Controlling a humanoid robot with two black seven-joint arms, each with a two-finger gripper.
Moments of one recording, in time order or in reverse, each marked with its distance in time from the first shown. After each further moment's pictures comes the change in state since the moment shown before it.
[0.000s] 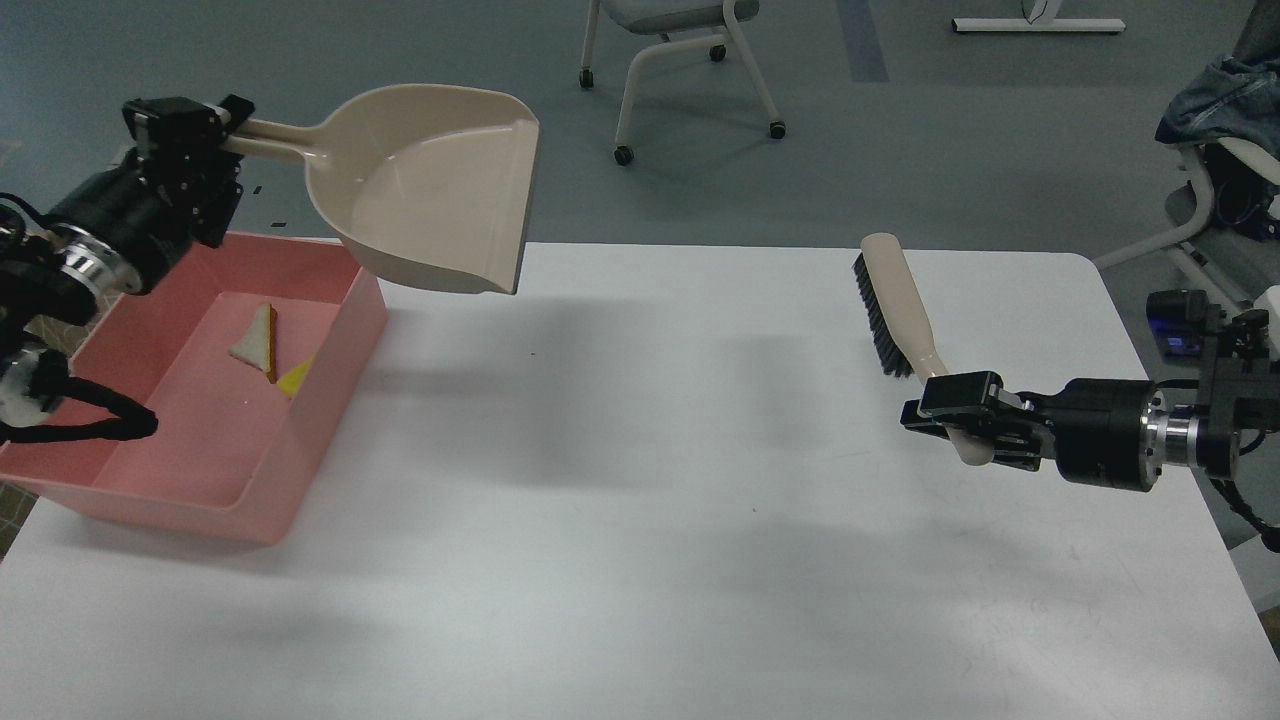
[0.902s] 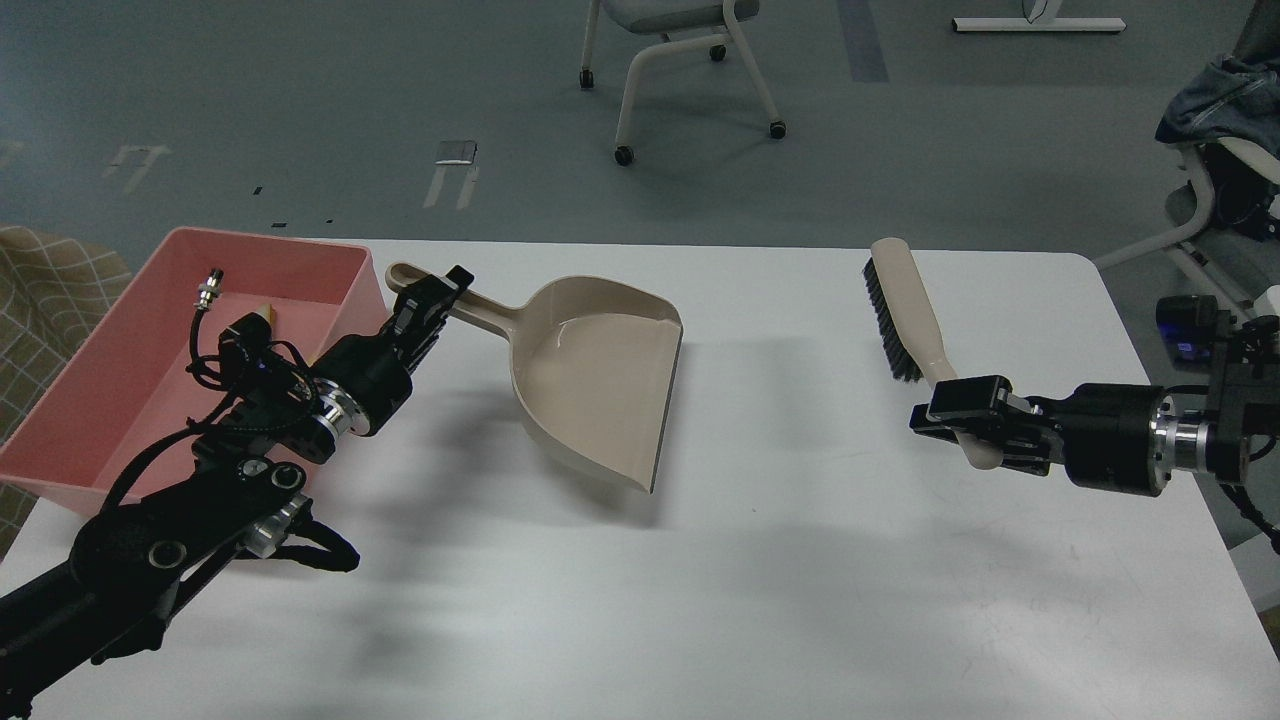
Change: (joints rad) left arm 0.122 -0.313 0.127 0.002 0.444 0.251 -0.019; right arm -0.010 -0.014 0.002 0.000 0.000 0.000 0.000
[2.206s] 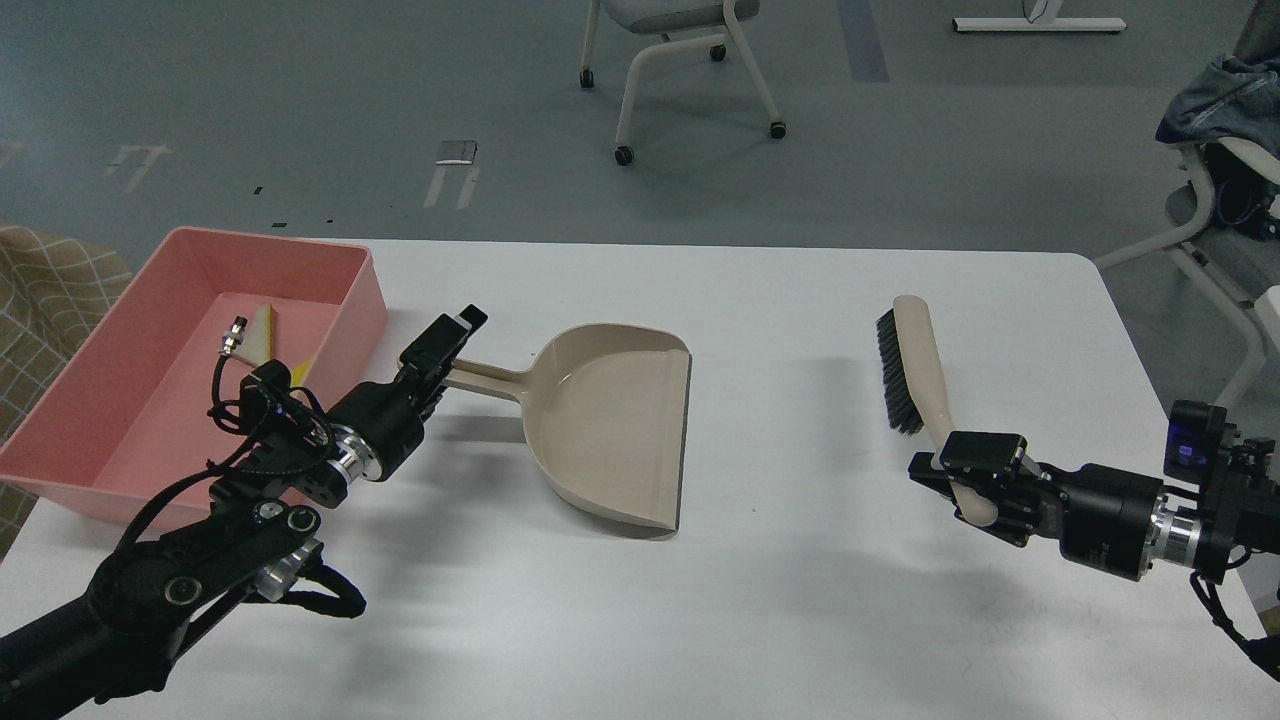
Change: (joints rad) left arm 0.054 -0.017 0.051 0.014 -0.006 0.007 -0.020; right arm -0.428 0.086 0.286 -0.093 -0.064 0.000 0.180
